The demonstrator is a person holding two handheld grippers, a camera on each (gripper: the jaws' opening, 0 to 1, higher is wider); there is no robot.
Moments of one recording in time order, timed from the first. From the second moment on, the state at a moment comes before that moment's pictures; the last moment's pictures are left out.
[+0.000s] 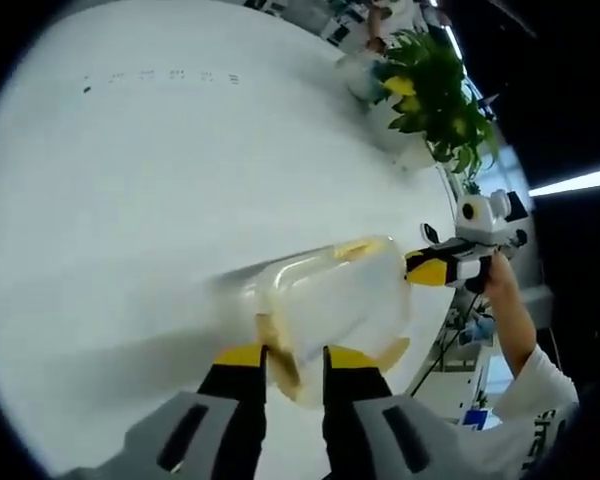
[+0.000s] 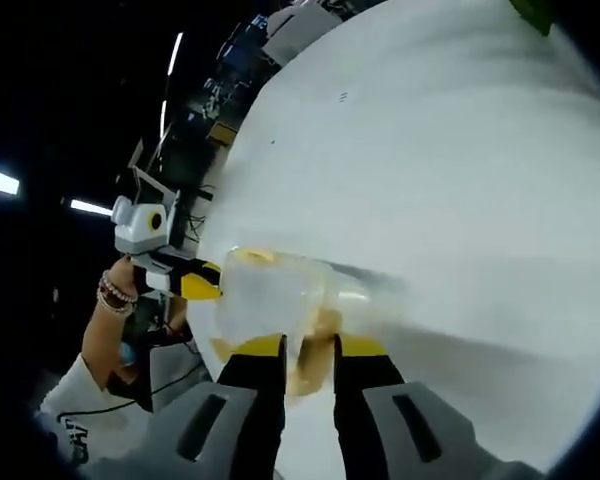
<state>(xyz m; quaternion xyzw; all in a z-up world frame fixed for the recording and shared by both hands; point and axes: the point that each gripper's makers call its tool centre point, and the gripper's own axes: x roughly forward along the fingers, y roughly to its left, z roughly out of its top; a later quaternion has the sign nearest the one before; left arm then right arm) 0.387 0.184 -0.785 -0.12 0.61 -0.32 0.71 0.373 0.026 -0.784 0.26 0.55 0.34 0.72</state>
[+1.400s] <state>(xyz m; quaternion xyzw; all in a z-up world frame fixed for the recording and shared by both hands) 0.381 0.118 -0.741 0.11 0.39 -0.43 0.81 0.398 0.094 -0.739 0.07 0.46 0.46 0.76</state>
